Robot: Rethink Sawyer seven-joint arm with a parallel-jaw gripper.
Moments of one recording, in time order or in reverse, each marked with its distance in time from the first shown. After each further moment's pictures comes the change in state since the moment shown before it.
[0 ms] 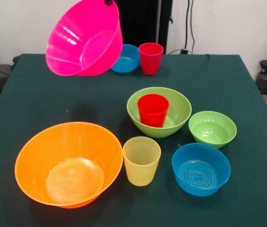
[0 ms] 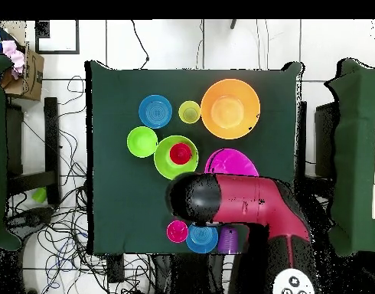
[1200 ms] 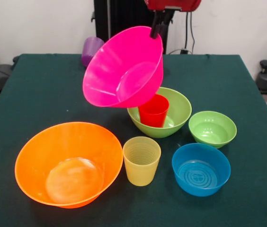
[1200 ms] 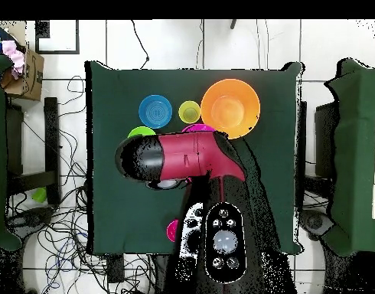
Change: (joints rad) arm 0.209 0.204 -0.032 -0.235 0.037 0.000 0.285
